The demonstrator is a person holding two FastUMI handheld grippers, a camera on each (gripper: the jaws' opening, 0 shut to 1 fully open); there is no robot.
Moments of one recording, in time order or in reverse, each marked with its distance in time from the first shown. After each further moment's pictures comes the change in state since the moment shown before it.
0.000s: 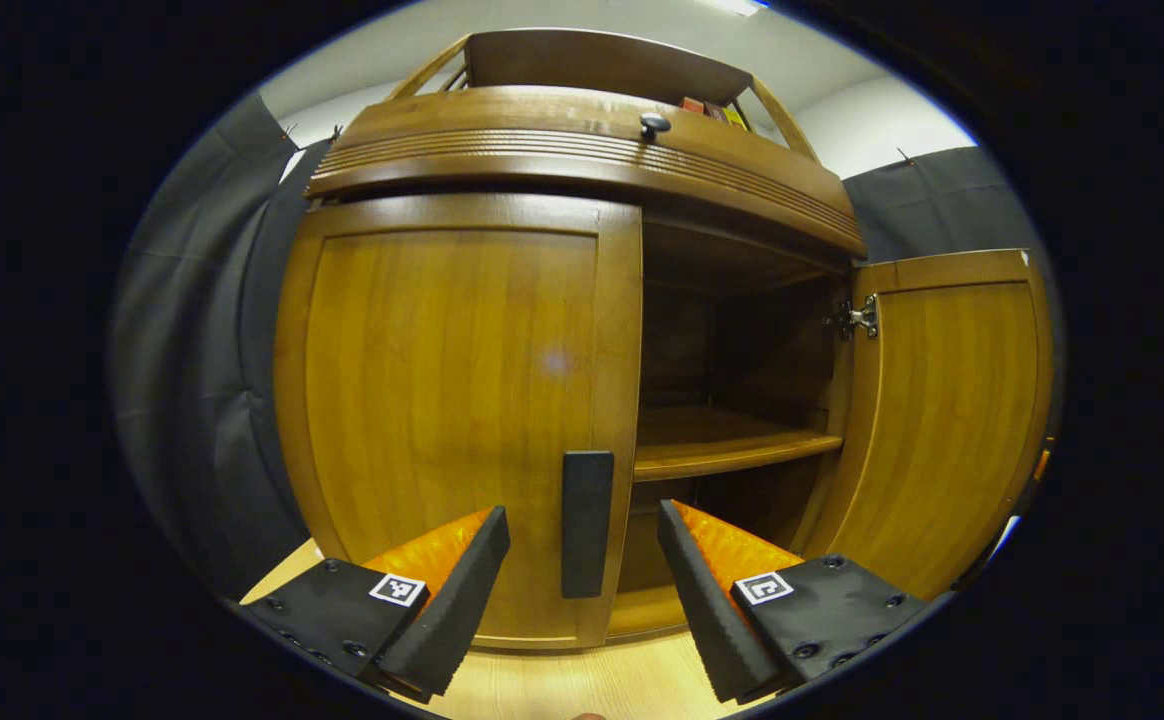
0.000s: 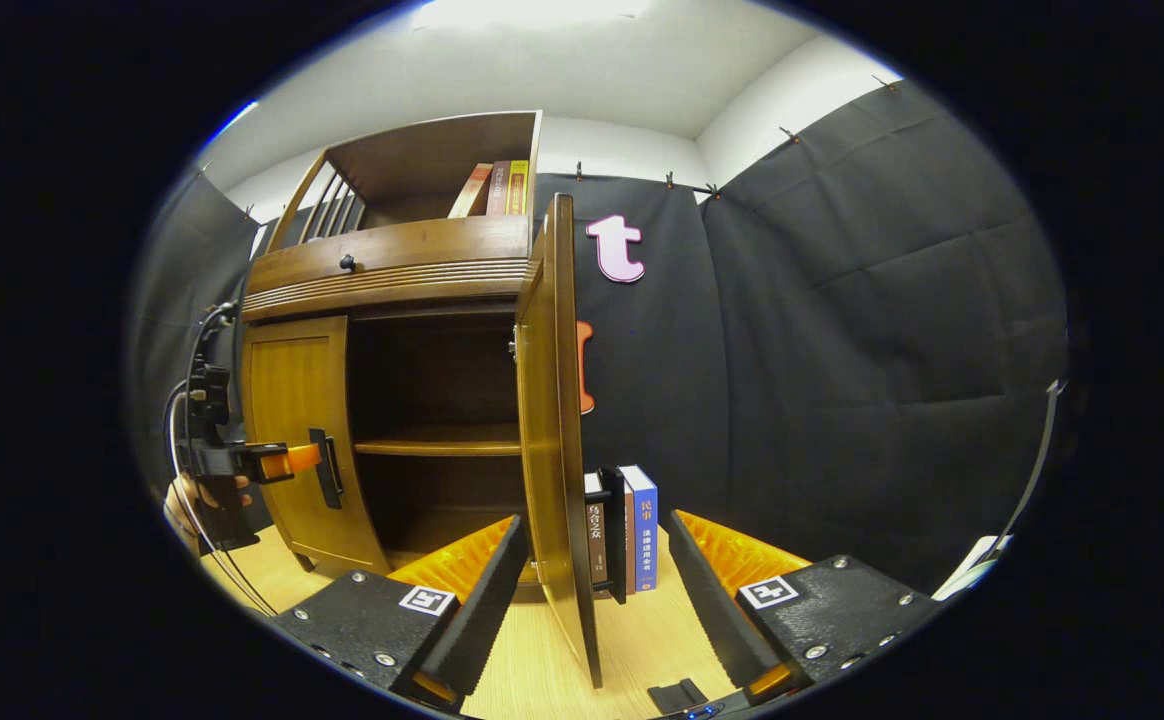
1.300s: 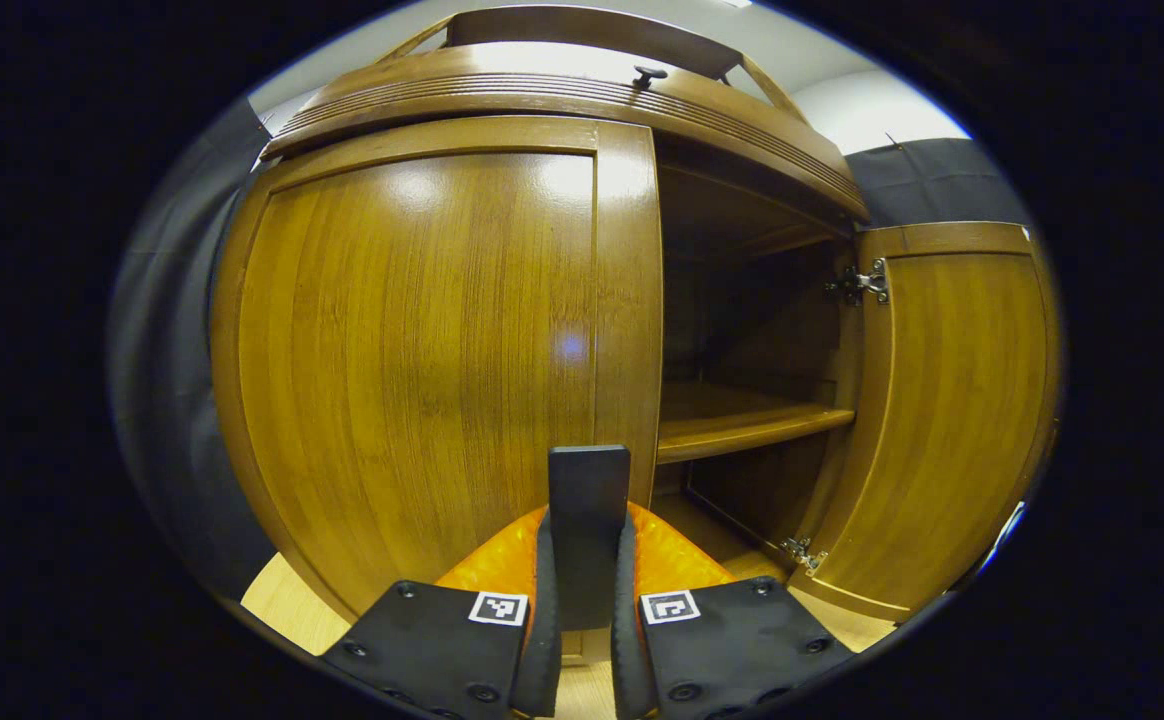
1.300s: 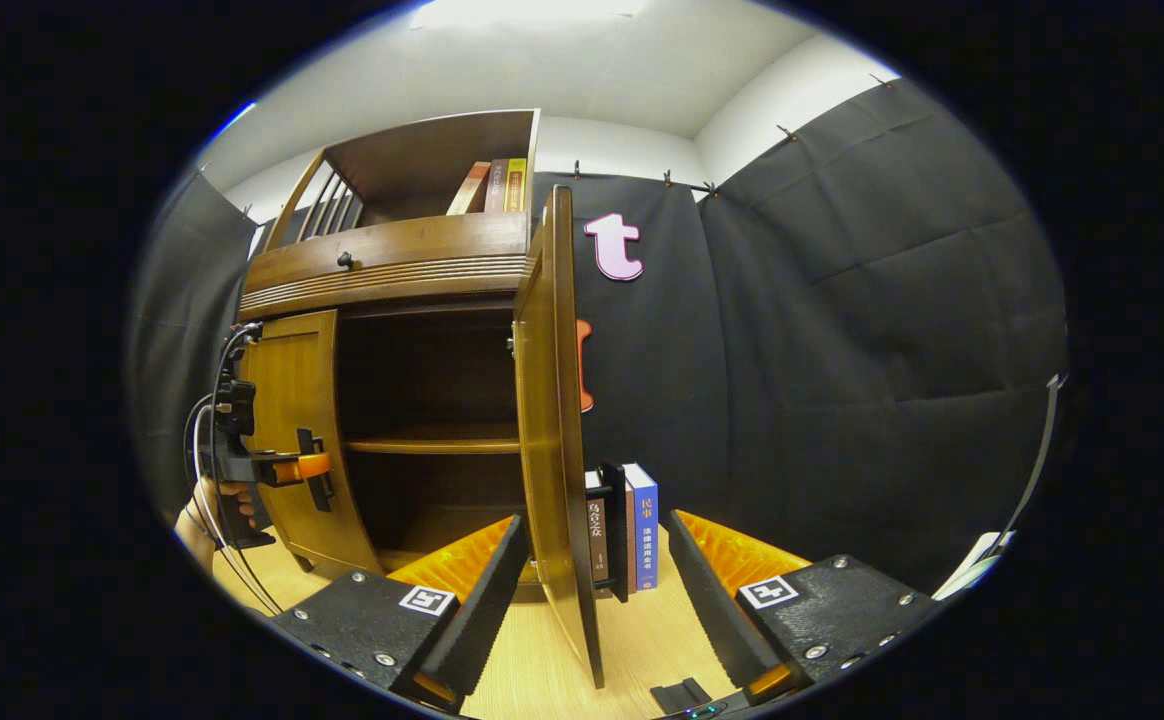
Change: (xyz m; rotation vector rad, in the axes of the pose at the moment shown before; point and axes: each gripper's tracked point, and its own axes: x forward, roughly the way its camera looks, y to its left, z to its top) left arm 0.017 -0.001 -0.022 0.019 0.044 -0.073; right arm -0.003 0.006 -0.001 0.004 0.002 0.002
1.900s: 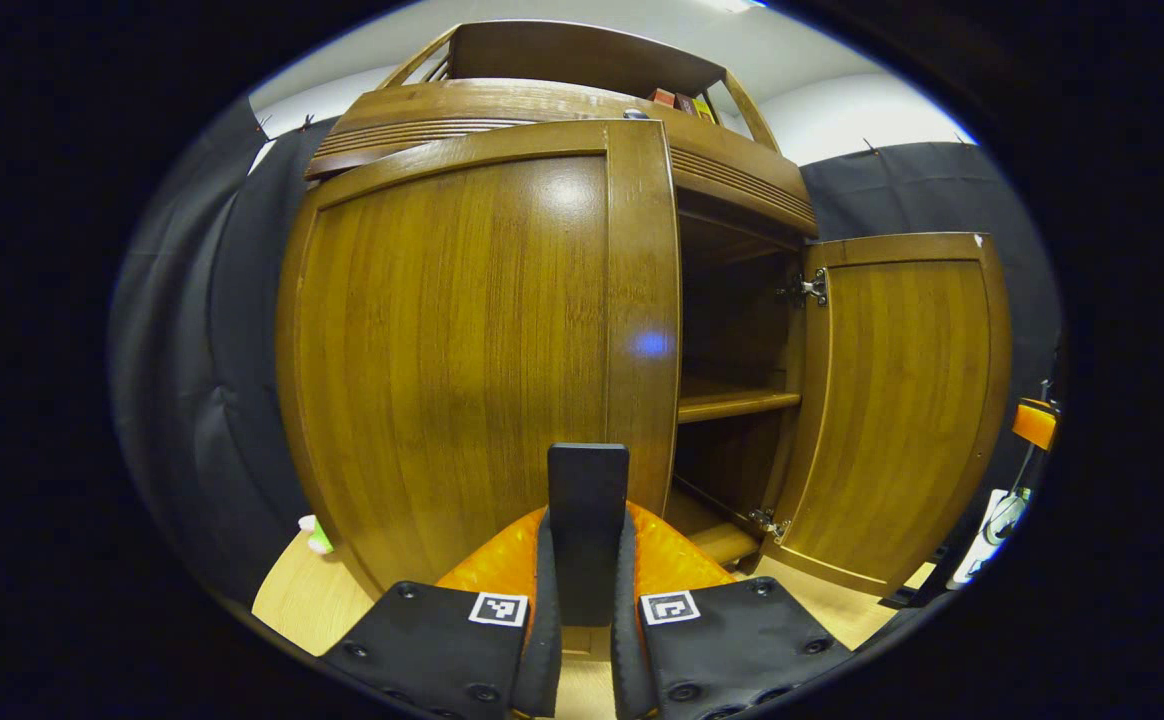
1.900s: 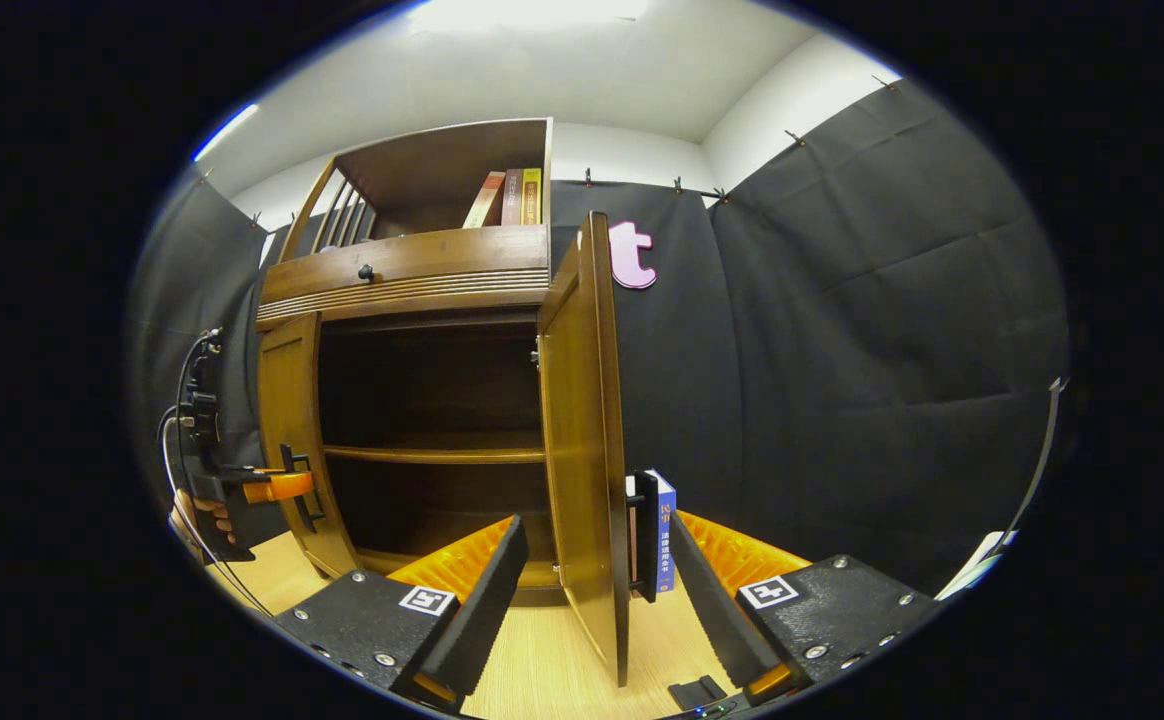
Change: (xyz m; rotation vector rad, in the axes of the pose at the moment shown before) left arm -0.083 0.009 -0.002 0.006 0.017 -0.053; right arm -0.011 0.023 0.015 0.004 -0.014 0.033
